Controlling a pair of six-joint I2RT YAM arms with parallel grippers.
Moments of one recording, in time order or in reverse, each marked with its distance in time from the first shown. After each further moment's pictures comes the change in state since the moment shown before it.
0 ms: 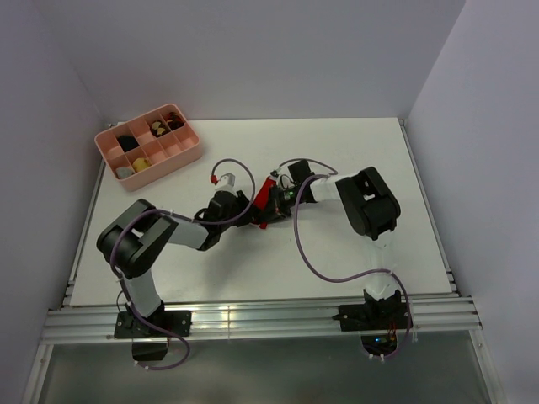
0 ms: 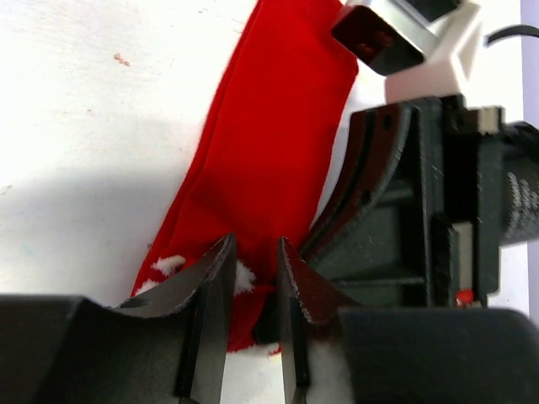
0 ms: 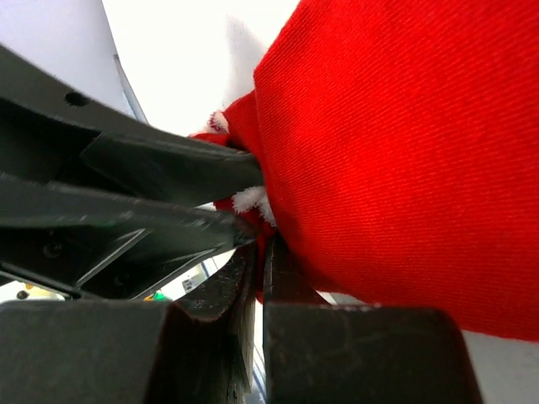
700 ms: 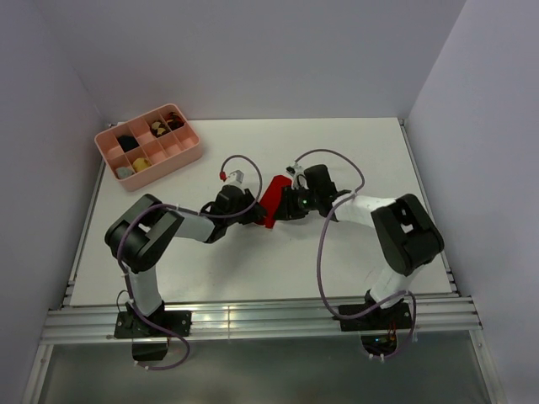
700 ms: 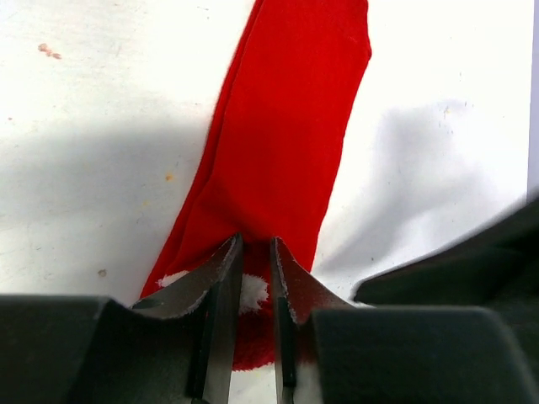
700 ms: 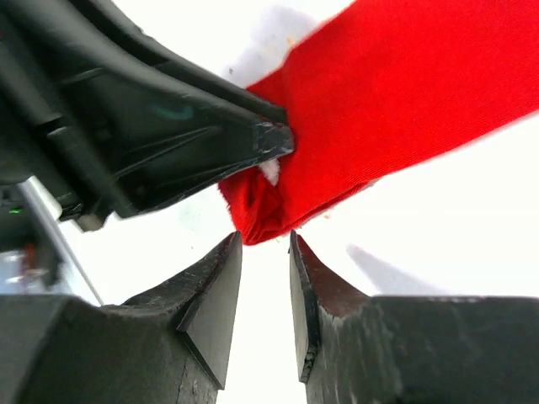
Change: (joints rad) left arm -0.005 0.072 0.111 -0.100 0.072 -0.003; right arm 0.010 -0.413 -0.338 0.159 0.377 -0.186
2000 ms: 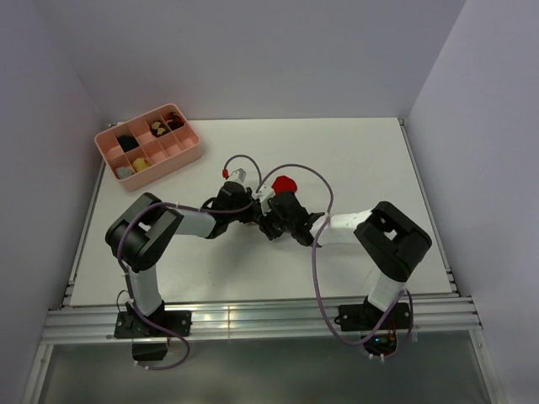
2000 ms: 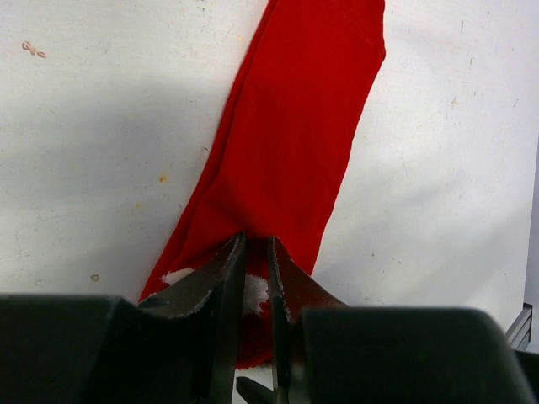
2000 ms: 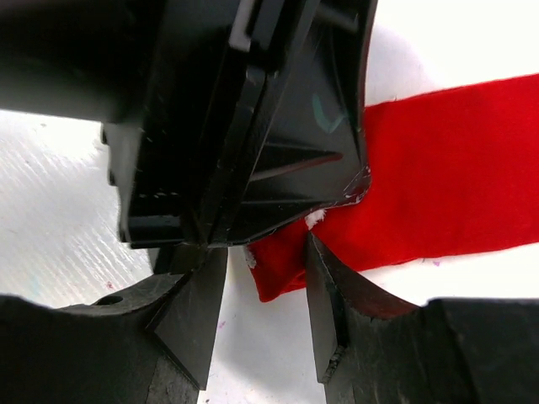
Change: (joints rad) left arm 0.005 0.008 0.056 -0.094 0.037 0.009; right arm 0.333 -0.021 -0.100 0.204 0.521 -0.402
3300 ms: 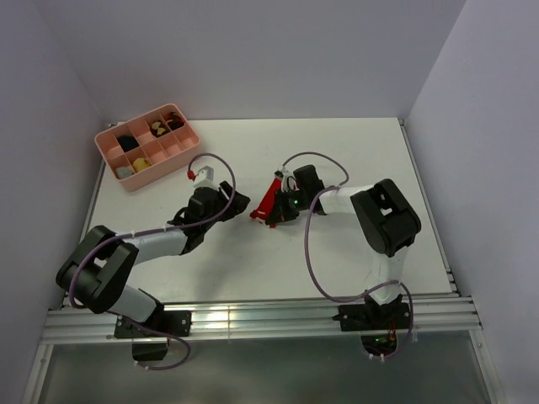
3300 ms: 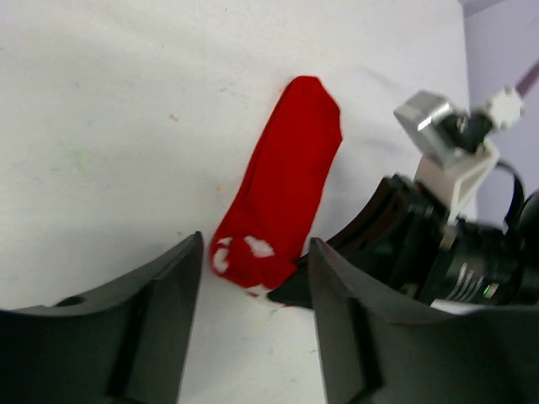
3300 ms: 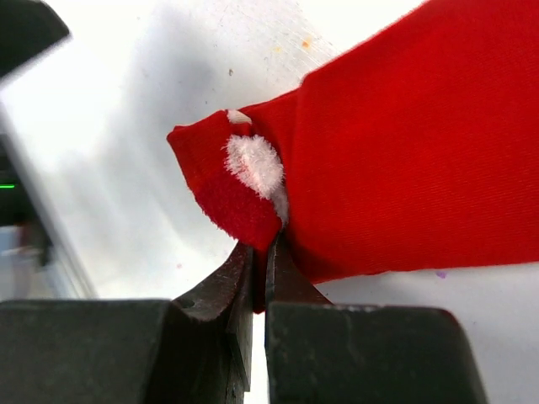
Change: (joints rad) left arm 0.064 -0.374 -0.211 0.006 -0.170 -0.044; right arm -0.292 0.178 0.191 -0.215 -0.566 0.317
